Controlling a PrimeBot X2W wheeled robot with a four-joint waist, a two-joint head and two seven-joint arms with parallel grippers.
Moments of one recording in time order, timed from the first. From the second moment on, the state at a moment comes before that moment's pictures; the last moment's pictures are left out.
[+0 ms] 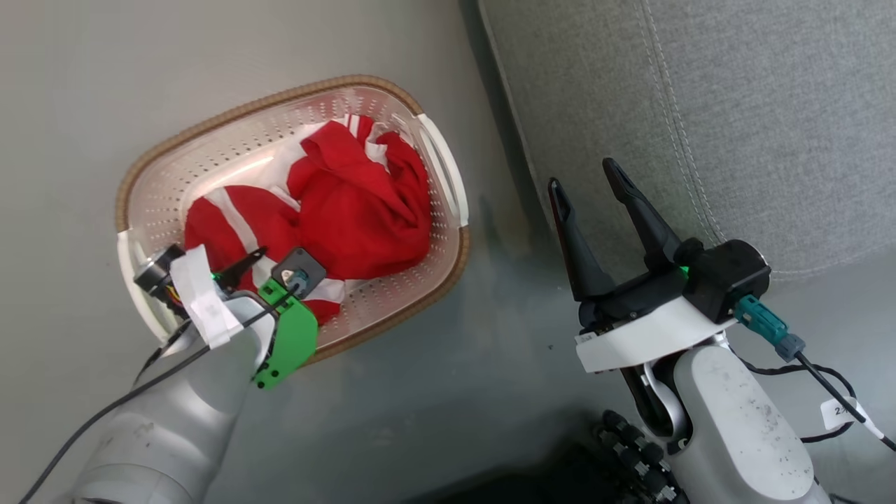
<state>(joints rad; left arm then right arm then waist) -0.85 0.12 -0.65 1.28 0.13 -0.10 -0.11 -0.33 -0.06 0.29 0.10 0.22 0.13 -0.26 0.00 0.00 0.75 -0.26</state>
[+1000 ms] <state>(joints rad) -0.99 0.26 -0.73 1.29 0.05 -0.13 0.23 -0.37 -0.05 0.37 0.06 0.31 0.13 -0.26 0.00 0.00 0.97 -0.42</state>
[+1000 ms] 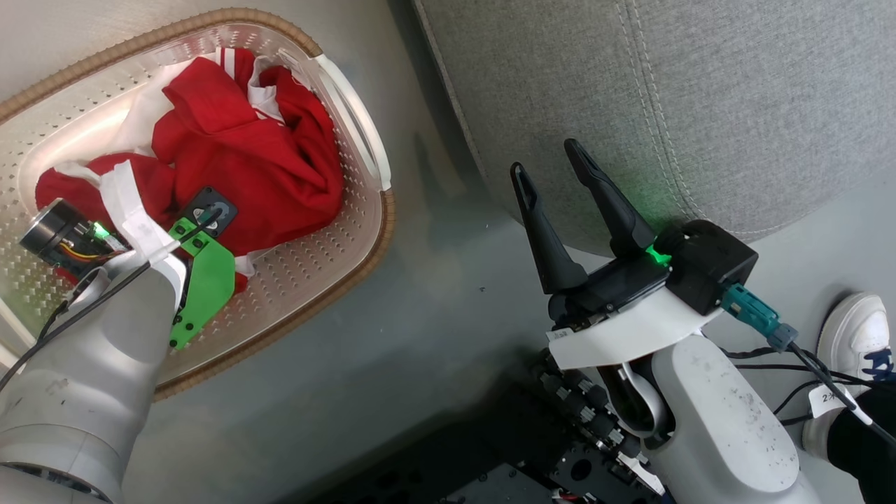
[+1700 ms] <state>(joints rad) -0.97 0.26 -0.88 1.29 -0.15 -0.13 0.22 -0.39 -0.05 0.36 0.07 0.32 0.13 -0.26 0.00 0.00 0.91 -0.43</state>
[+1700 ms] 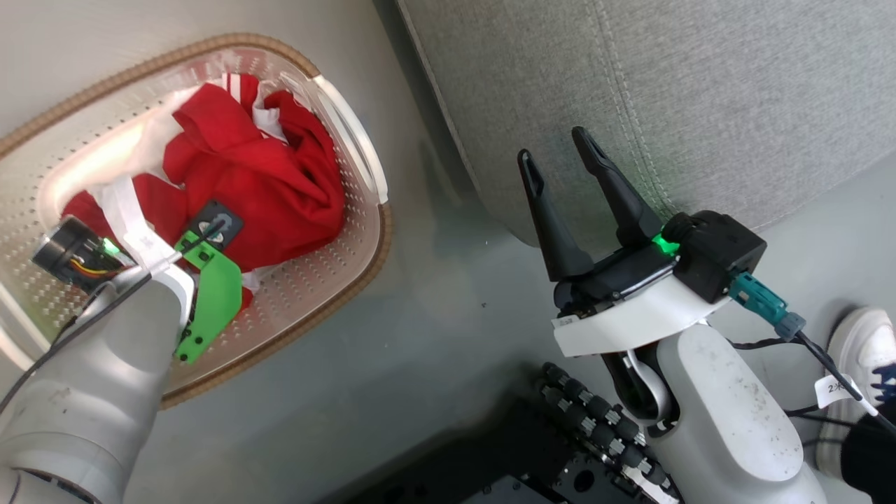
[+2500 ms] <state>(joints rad) -0.81 0.17 -0.84 1.28 -0.36 -0.12 -0.14 -0.24 -0.08 0.26 0.14 0.24 0.13 -0.26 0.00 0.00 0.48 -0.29</state>
